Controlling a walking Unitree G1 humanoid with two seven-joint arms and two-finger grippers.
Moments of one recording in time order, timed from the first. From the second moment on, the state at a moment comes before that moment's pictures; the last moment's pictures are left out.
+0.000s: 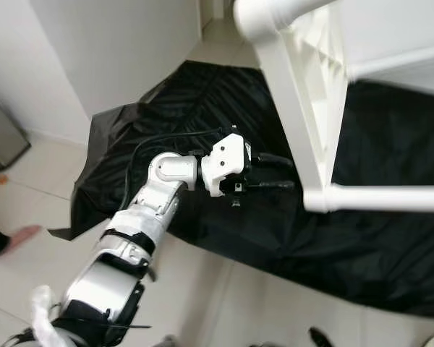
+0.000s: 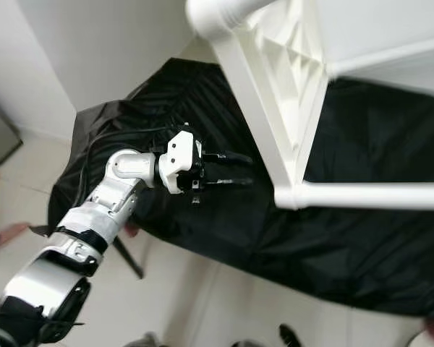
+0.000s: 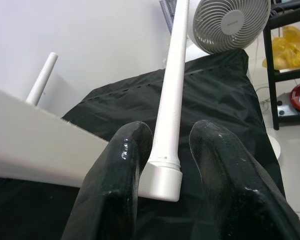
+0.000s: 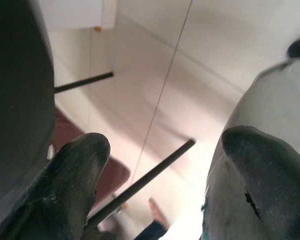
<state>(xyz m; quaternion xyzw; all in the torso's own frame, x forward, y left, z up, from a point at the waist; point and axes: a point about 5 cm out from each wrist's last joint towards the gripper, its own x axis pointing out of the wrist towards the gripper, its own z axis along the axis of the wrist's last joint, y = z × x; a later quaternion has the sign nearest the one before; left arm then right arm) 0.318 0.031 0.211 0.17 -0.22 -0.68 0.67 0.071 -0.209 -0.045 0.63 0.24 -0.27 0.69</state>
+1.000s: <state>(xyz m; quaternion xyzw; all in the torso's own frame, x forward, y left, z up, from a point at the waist) 0.318 0.031 0.211 0.17 -0.22 -0.68 0.68 0.089 -0.204 -0.069 0.64 0.27 -0.30 0.66</state>
